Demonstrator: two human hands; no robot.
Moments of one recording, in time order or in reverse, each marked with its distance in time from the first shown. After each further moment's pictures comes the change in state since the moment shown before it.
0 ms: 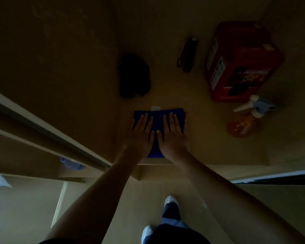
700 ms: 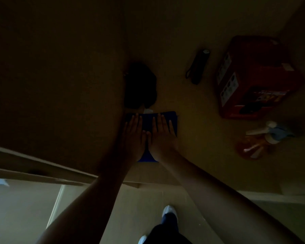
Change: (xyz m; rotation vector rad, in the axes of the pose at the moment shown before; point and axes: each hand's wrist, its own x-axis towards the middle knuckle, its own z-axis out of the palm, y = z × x) left_hand 0.034 -0.035 -0.008 -0.168 0.067 -0.128; right_hand 0.055 -0.039 -0.014 -0.030 -0.043 -0.134
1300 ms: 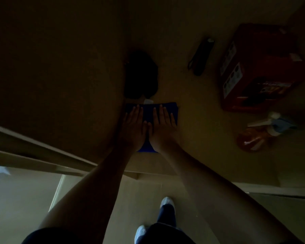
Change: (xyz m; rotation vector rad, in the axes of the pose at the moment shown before) left_hand -0.001 0.001 0.003 0.033 -0.046 -0.029; right_hand 0.000 0.004 0.016 0.085 -0.020 0.014
